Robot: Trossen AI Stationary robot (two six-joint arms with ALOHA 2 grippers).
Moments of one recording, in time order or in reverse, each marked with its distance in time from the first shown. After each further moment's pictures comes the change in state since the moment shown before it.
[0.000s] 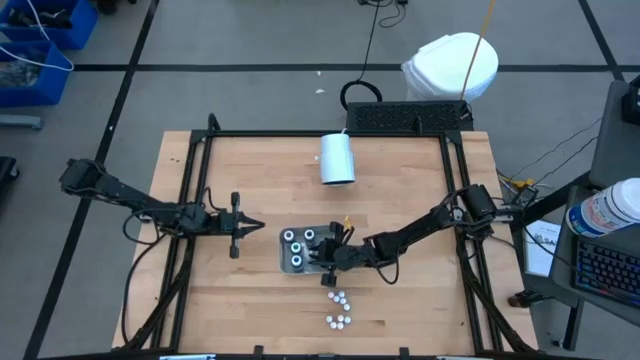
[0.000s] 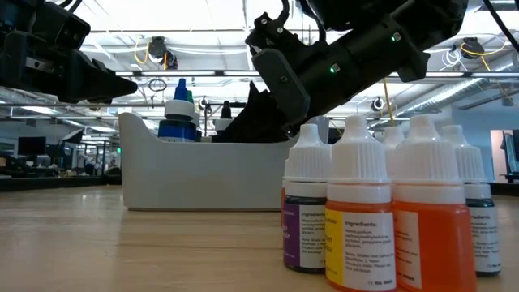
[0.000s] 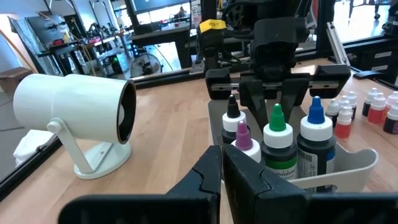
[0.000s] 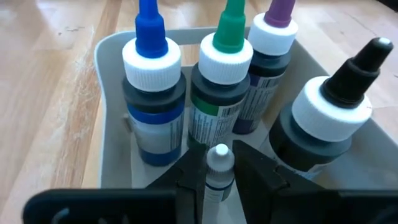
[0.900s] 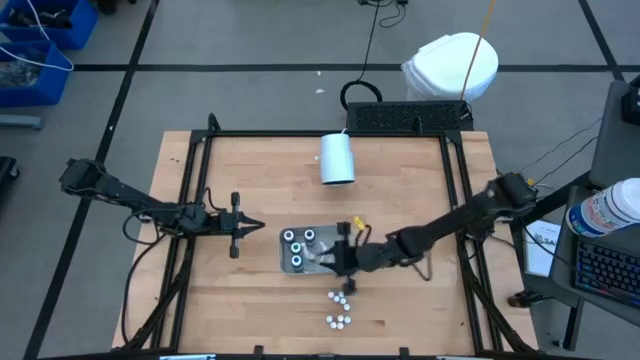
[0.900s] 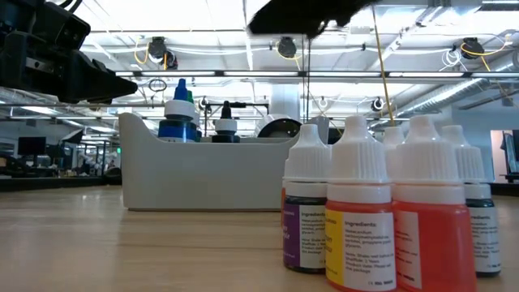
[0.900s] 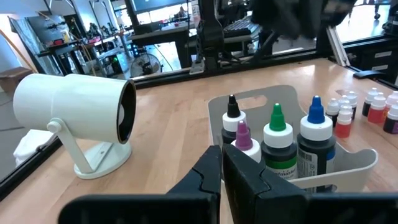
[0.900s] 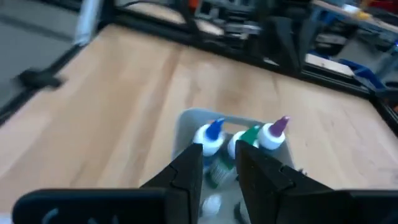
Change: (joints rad) left arm 0.000 0.000 0.000 -0.001 0.000 0.000; right arm 0.097 -0.317 0.000 -0.220 -0.053 -0.282
